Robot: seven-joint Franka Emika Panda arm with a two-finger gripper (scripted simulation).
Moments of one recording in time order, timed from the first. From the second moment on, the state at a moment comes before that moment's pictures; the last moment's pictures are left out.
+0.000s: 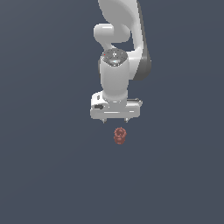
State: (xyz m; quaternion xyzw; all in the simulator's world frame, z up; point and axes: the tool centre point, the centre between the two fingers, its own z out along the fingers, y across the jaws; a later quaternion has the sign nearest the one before) arm 0.014 0.015 0.179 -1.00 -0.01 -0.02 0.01
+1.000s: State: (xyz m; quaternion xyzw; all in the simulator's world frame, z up) arm 0.009 0.034 0.169 -1.00 -0.04 -0.01 0.01
